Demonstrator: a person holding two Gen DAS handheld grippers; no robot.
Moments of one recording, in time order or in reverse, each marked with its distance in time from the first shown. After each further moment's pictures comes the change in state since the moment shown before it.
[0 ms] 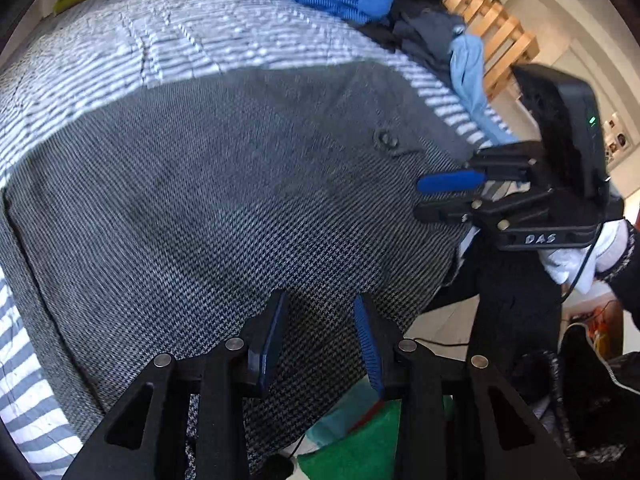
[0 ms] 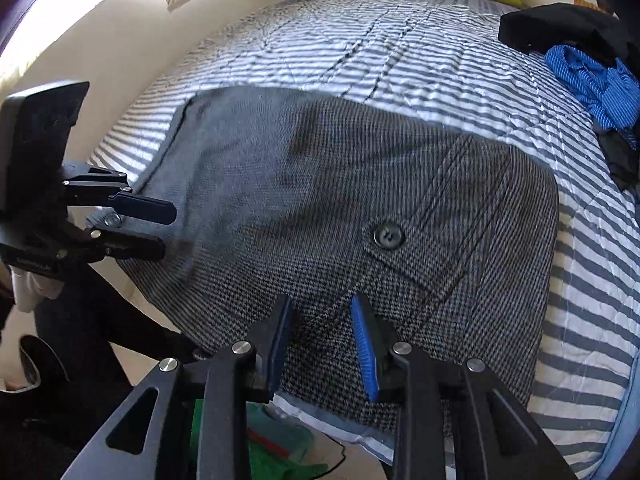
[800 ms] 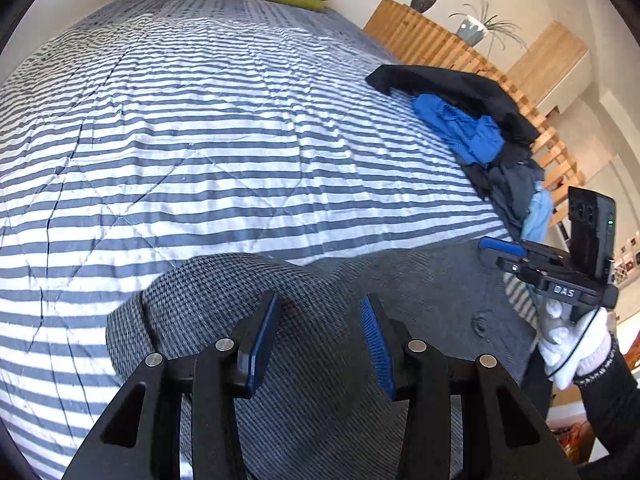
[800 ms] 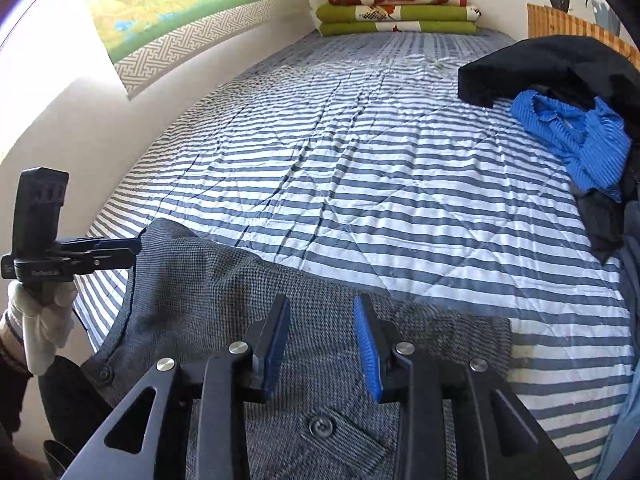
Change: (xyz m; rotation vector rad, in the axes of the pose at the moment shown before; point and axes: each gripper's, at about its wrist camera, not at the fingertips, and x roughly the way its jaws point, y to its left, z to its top) left arm -0.066 0.157 0.100 -0.306 -0.234 0.060; right arm -0.007 -0.052 0.116 0.155 -0.206 0.003
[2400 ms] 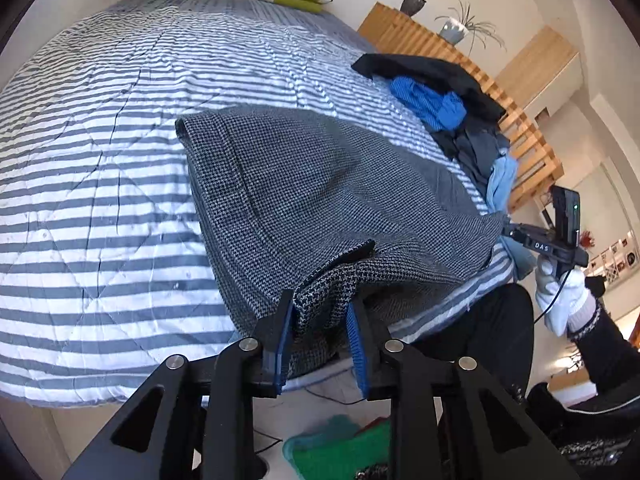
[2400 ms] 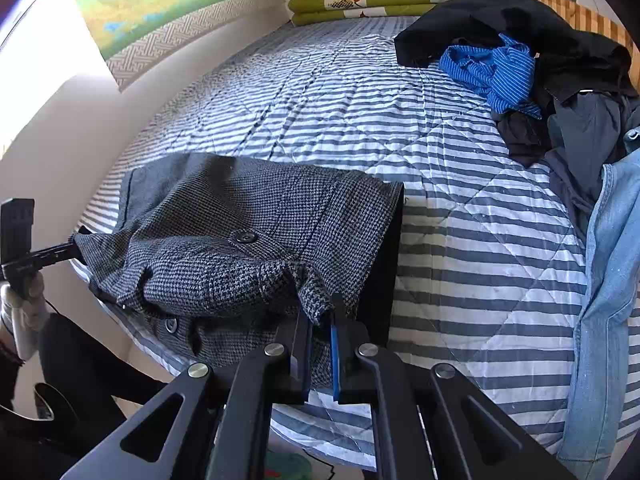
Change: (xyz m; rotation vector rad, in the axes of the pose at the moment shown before) left arm -0.116 -0.018 -0.182 -0.009 -0.019 -0.049; right arm -0.078 -0.049 -0.105 0.009 0.015 -0.081
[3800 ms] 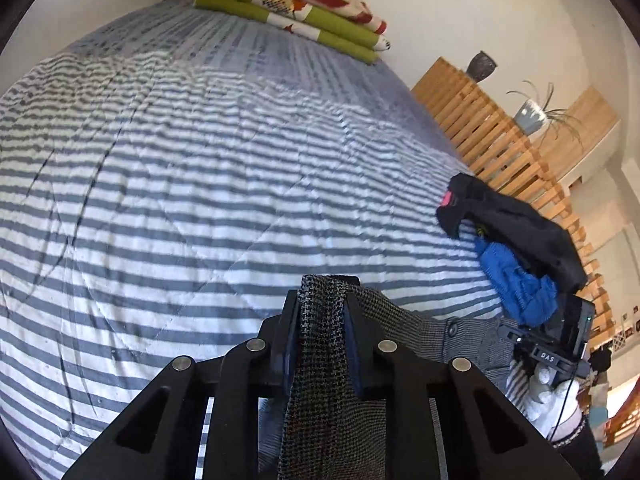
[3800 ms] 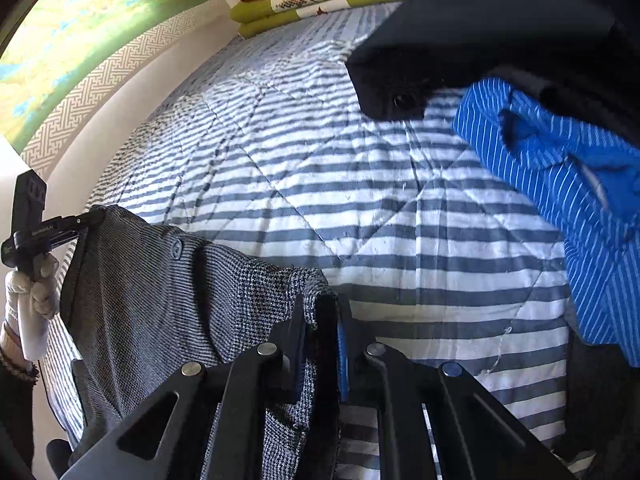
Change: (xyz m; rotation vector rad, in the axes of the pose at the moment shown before) left arm 0.161 0.105 0.414 -0.139 -0.141 0.025; right arm 0.163 -0.096 0.253 0.164 -0.018 0.032
